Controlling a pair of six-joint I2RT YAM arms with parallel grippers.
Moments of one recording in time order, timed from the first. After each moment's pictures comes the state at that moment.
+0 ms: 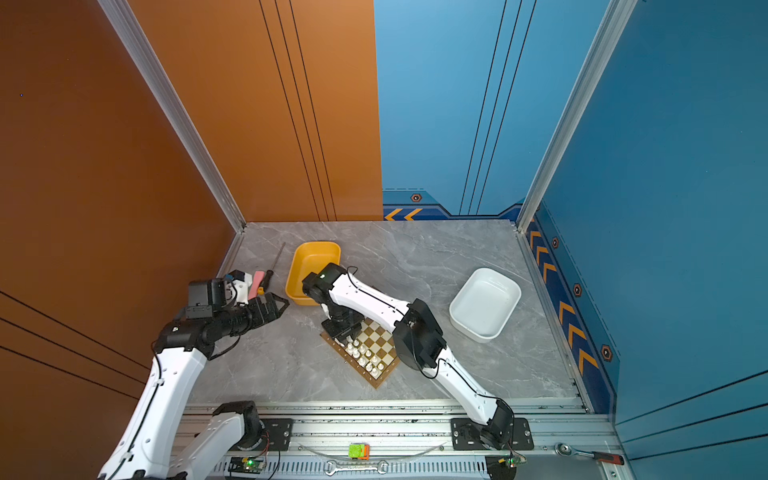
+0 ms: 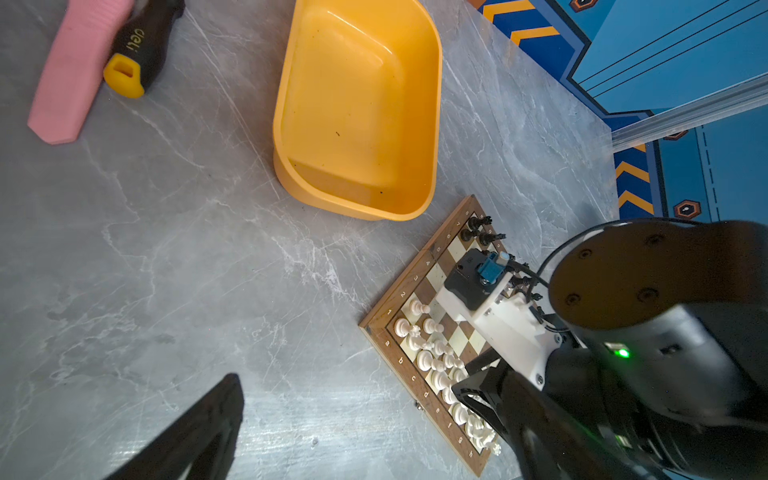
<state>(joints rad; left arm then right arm) 0.10 0.89 0.87 -0.82 0.40 -0.36 0.98 2.46 2.37 -1.62 -0.14 0.28</state>
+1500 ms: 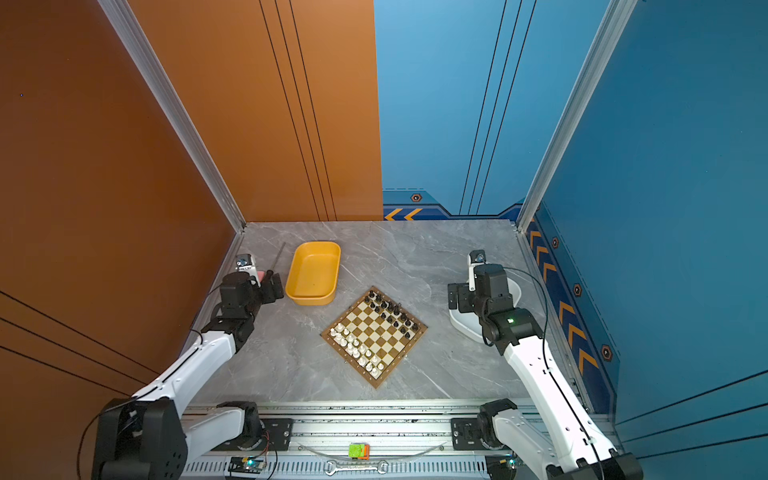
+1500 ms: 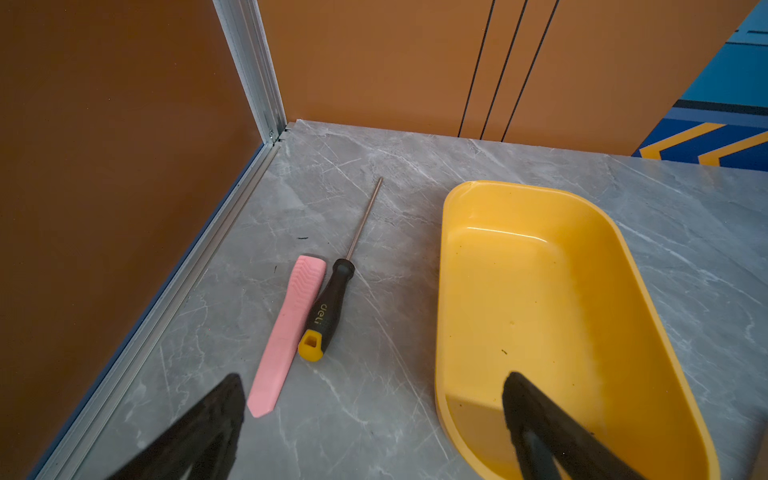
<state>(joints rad) -0.01 1.16 0.58 0.13 -0.20 -0.10 0.21 0.97 0.87 -0.56 0.17 0.07</state>
